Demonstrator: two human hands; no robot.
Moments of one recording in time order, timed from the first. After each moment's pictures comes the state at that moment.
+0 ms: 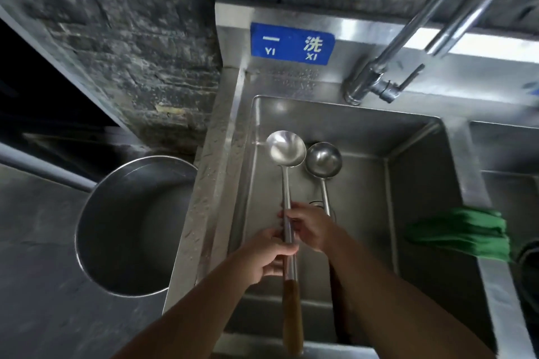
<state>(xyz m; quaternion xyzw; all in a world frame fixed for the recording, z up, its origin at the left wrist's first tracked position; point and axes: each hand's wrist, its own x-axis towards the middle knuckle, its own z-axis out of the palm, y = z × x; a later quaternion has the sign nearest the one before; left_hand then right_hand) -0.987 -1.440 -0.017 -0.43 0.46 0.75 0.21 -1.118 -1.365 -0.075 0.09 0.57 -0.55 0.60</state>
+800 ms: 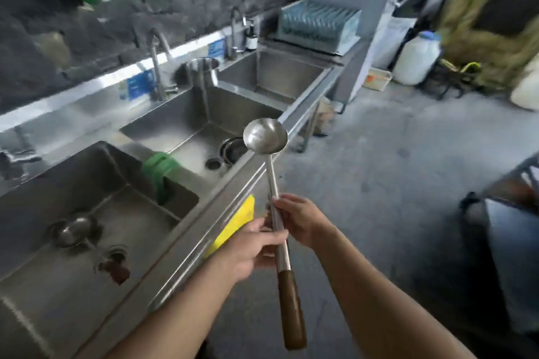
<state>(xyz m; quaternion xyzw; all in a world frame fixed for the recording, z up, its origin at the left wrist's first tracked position) -0.863 -1.002 0.135 0.01 0.60 0.66 0.45 -0.869 -0.853 0.108 0.21 0.53 -0.82 0.07</state>
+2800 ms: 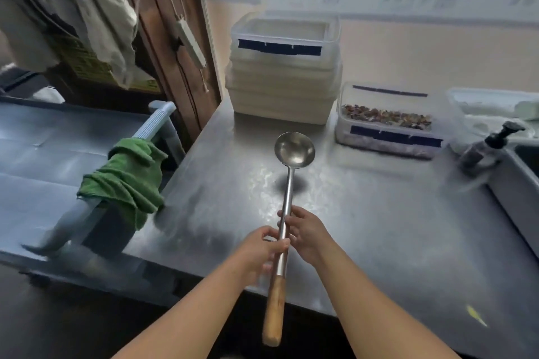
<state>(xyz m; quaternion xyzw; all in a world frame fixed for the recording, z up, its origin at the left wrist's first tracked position) -0.055 -0.105 0.072 0.50 0.45 0.00 0.74 0.071 -0.163 0.058 0.57 0.03 -0.53 -0.62</state>
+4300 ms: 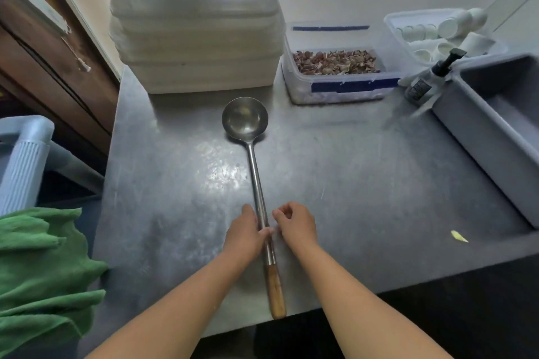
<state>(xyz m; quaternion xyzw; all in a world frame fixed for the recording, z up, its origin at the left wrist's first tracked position) 0.007 0.017 -0.009 0.83 0.33 -0.13 0.43 0.076 -0.090 -0.011 0.89 0.01 -0.26 -0.37</state>
